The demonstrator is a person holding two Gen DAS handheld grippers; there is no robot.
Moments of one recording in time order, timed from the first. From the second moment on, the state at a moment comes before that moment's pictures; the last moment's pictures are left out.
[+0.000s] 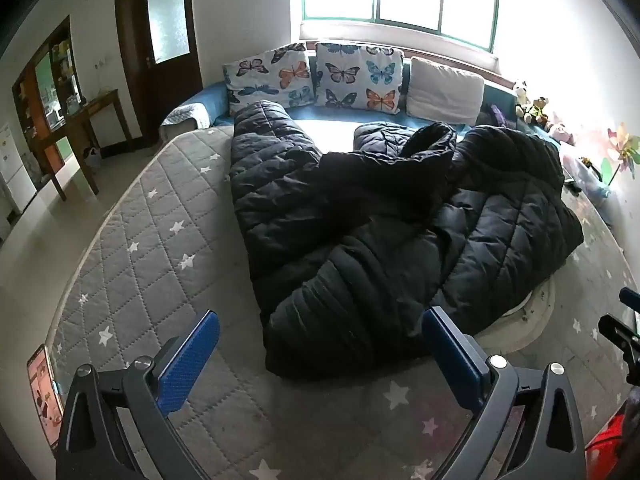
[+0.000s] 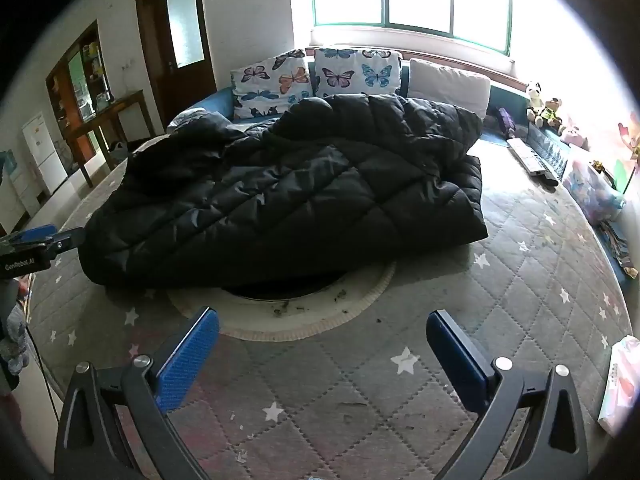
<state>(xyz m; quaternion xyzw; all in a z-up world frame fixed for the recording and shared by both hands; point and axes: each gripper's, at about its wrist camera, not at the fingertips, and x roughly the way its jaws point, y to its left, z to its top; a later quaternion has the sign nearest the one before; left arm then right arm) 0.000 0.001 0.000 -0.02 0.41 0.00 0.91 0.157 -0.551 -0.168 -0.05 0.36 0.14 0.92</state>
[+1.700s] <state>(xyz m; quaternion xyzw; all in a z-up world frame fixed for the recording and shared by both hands) -0.003 -0.018 0.000 0.01 0.42 -0.04 0.90 0.160 -0.549 -0.171 -0.05 0.36 0.13 0.92</state>
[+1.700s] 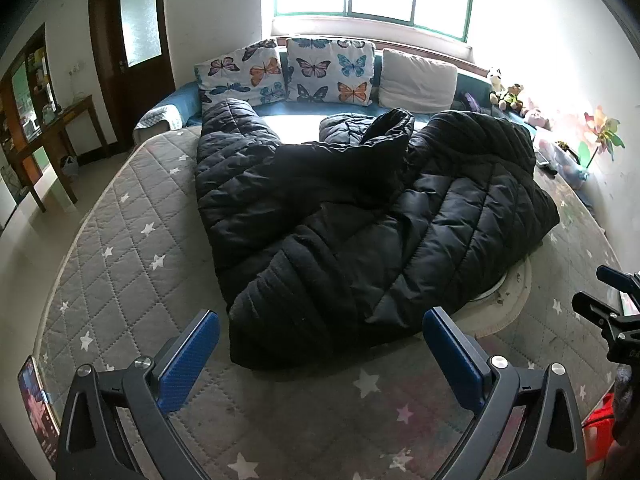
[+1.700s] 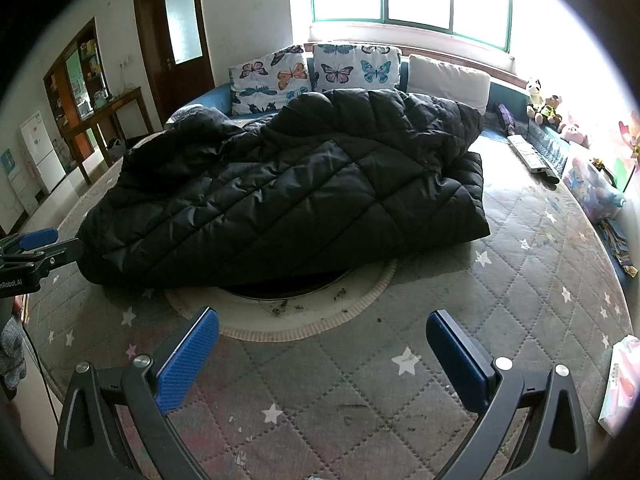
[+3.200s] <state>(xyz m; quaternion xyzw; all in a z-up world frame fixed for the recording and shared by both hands) 0.149 -0.070 0.027 0.08 0.44 -0.18 0.88 0.178 -0.556 -0.174 -0.05 0.37 0.12 0.92</state>
